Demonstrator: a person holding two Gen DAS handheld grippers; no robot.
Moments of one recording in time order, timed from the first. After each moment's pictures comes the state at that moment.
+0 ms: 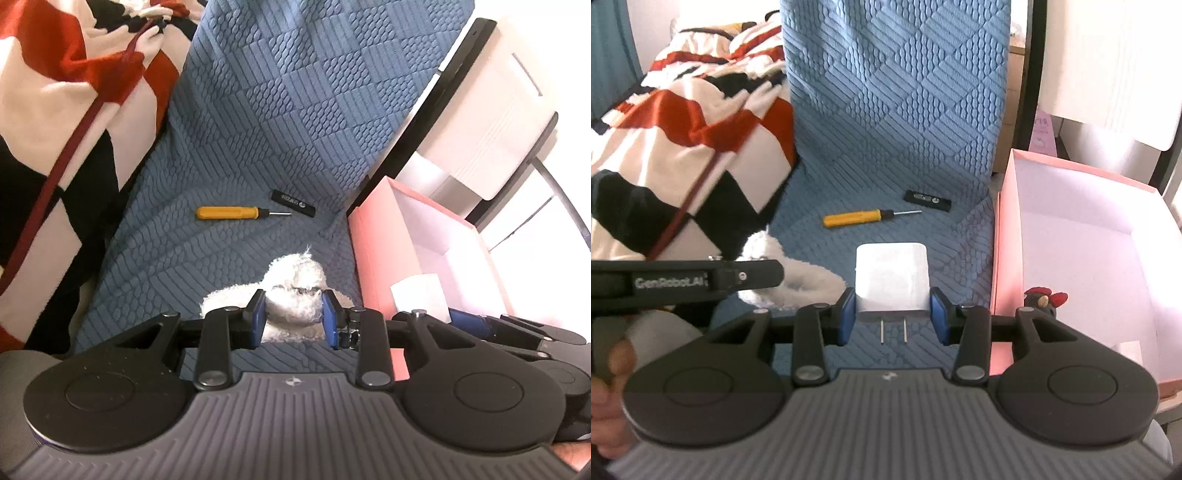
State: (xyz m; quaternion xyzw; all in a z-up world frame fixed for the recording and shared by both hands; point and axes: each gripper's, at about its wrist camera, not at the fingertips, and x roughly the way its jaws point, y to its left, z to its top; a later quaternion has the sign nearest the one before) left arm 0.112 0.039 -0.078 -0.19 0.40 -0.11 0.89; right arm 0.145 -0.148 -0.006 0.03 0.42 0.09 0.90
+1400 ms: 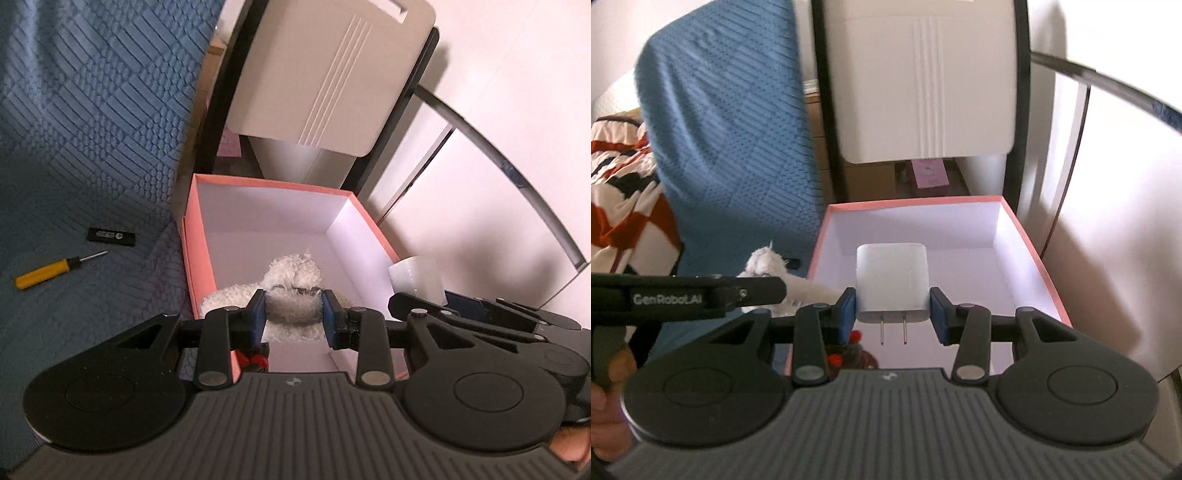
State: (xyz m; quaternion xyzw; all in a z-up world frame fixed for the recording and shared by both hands) left arm 0.168 -0.173 -0.044 -0.11 0.39 -0.26 0.87; right arm 0.126 -0.333 0.019 0.09 0.36 -0.05 0.93
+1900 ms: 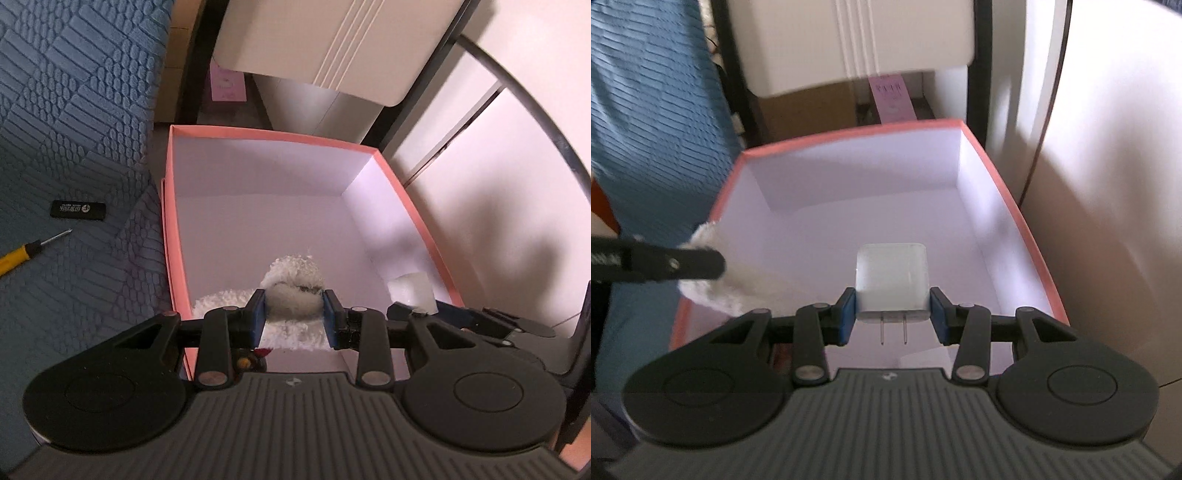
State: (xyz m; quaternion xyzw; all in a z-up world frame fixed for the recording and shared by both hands) left arm 0.246 -0.230 -0.095 -0.09 0.48 -0.26 0.83; right arm 0.183 -0.402 -0.067 0.11 0.45 -0.08 0.88
